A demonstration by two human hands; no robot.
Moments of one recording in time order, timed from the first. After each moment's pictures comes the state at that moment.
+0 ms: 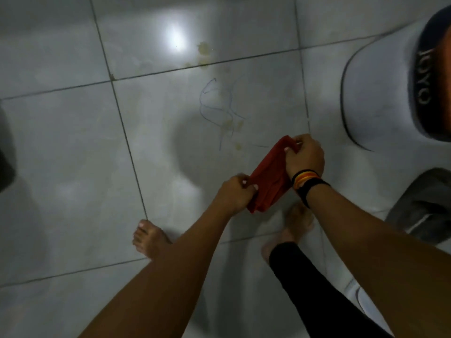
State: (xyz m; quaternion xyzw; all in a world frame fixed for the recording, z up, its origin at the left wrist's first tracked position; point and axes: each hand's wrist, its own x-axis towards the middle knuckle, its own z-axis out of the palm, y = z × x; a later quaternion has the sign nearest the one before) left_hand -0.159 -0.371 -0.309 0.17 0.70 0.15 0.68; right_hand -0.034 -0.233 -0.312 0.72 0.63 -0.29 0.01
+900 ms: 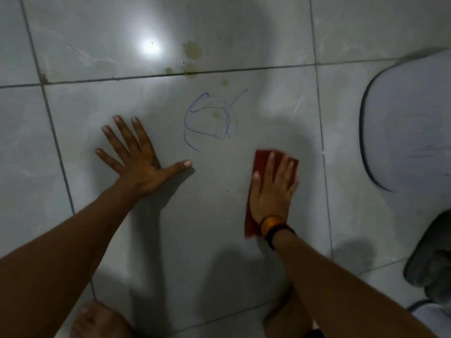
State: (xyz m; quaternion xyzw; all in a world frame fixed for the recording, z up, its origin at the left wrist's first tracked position) left_hand -0.359 -0.346 -0.491 0.38 0.84 0.07 0.39; right_hand -0.073 -0.258 -0.499 0.63 0.75 -0.16 0.12
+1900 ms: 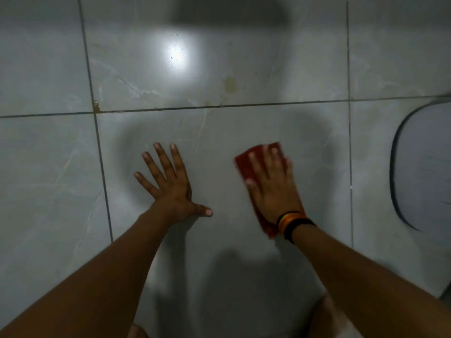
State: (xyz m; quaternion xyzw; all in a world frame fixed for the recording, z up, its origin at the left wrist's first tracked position) left_hand -0.370 -0.329 -0.464 0.35 0.80 -0.02 0.49; right_hand -0.146 -0.193 -0.505 0.36 0.92 -0.13 0.11
